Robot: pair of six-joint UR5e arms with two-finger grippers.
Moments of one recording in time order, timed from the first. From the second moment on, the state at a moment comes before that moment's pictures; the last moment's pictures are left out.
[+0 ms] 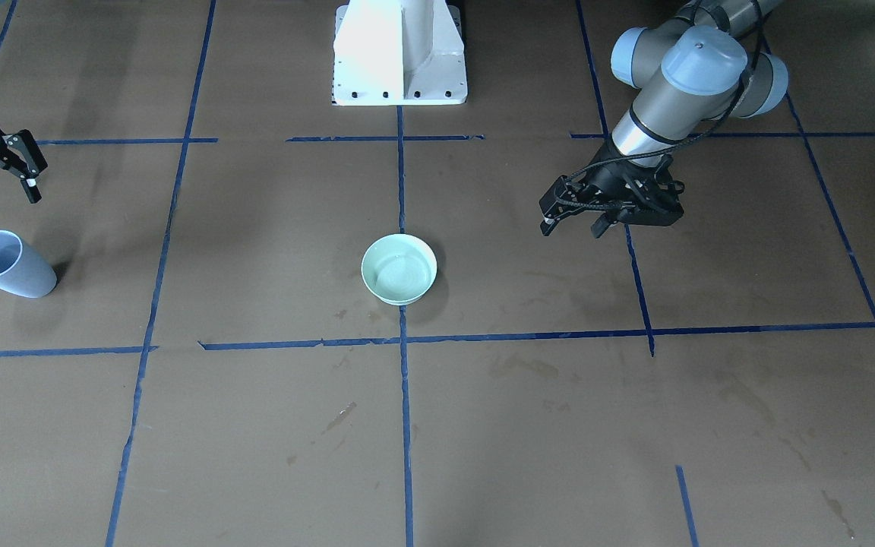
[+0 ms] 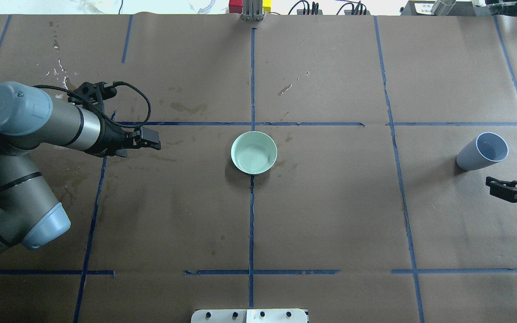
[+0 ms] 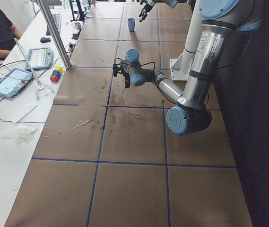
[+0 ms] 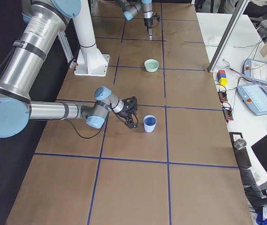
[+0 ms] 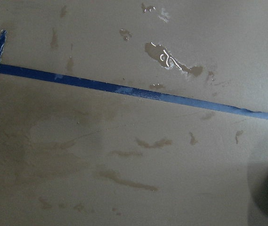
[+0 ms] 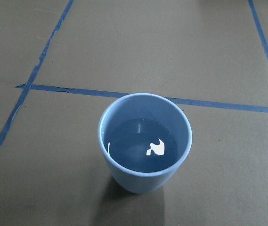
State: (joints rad) left arm -0.71 -1.86 -1.79 -2.10 -1.99 -1.33; right arm 0.60 -2.06 1.89 -0.46 1.40 1.05
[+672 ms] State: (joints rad) left arm -0.71 -1.86 -1.79 -2.10 -1.99 -1.33; right arm 0.37 -2.05 1.73 -0.29 0.93 1.08
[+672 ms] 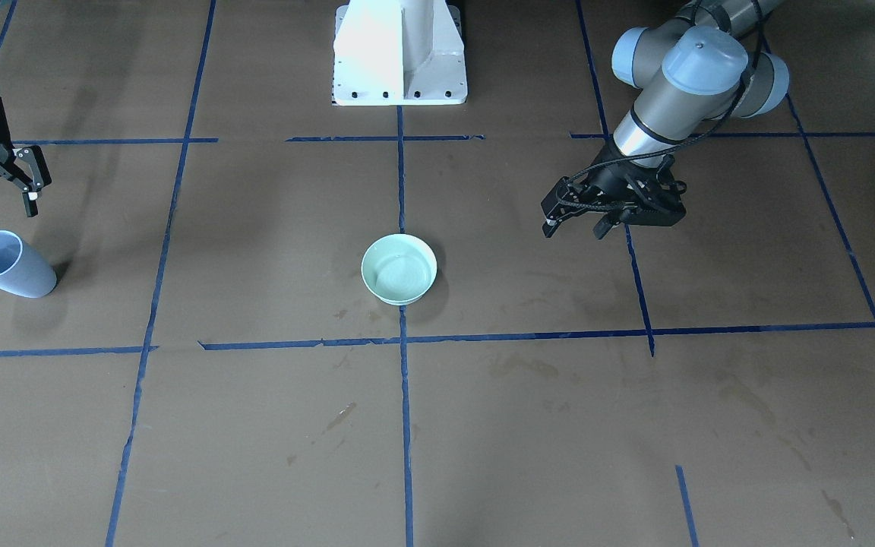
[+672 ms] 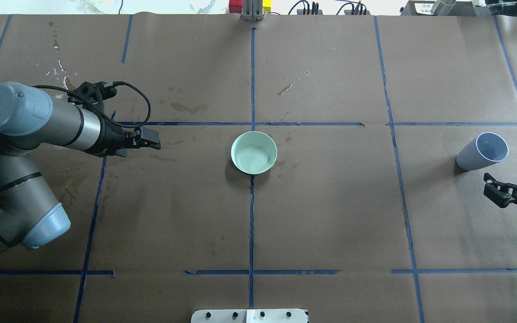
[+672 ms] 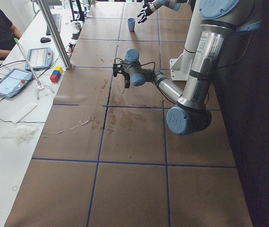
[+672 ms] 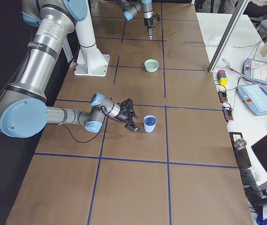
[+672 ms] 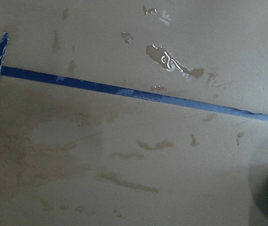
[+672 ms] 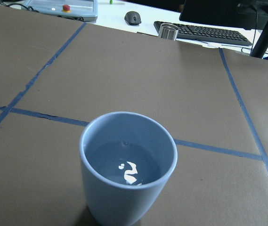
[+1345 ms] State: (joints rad) left arm -0.71 -1.86 -1.80 -2.10 -1.99 -1.33; right arm 0.30 -1.98 1.60 -0.11 0.75 1.08
